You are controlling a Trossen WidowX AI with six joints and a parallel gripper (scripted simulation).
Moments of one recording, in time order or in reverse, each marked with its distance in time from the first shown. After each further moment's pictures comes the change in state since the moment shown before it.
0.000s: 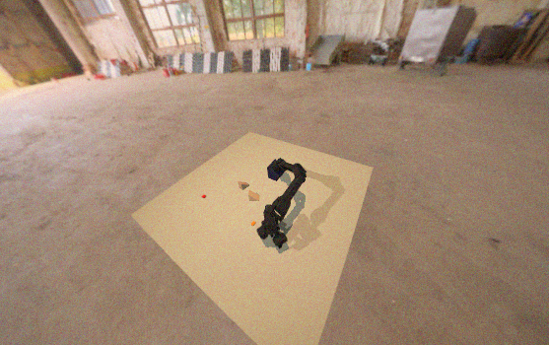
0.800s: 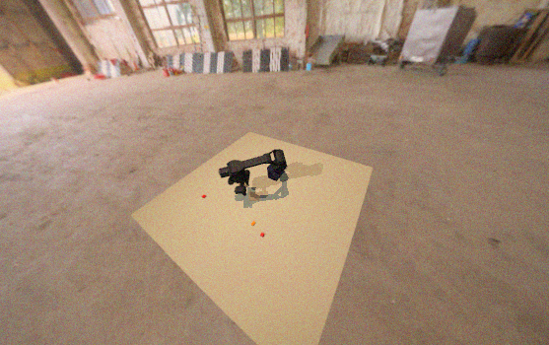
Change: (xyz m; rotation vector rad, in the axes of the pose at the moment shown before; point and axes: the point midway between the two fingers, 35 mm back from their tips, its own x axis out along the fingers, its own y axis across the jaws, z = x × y) arm -0.192 -0.317 0.024 0.572 0.053 -0.335
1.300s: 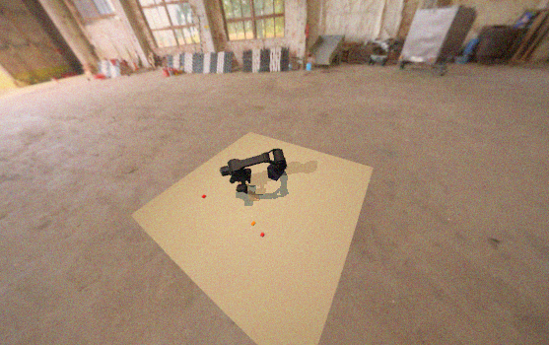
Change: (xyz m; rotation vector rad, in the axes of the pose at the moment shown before) arm 0.007 -0.021 -0.006 0.018 0.061 -0.007
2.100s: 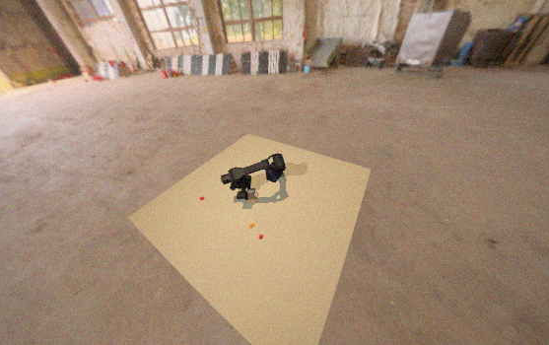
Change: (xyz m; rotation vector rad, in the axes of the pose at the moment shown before) arm 0.039 0.006 0.000 0.004 -0.002 -0.001
